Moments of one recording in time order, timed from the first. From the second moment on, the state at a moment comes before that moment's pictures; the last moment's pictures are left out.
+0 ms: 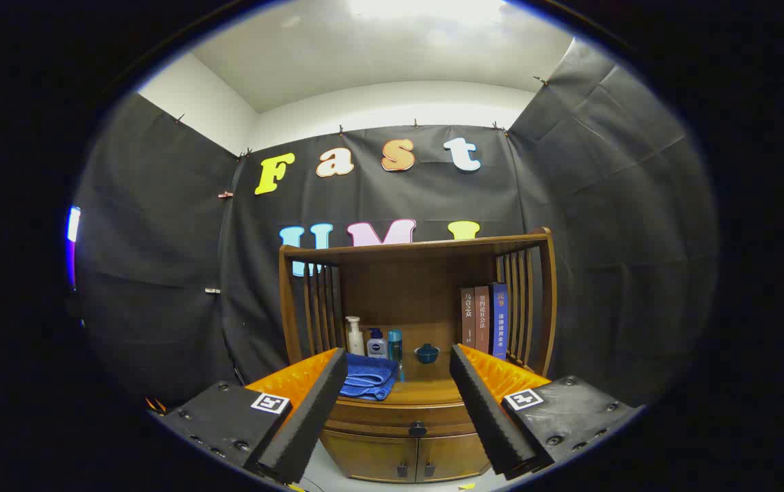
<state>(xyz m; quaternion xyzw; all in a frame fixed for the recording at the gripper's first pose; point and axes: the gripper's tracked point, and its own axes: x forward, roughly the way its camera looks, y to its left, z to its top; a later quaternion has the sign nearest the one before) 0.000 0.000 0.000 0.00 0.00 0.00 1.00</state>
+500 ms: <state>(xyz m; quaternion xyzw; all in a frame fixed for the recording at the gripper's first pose) 0.006 0.004 -0.002 0.00 0.01 0.00 1.00</state>
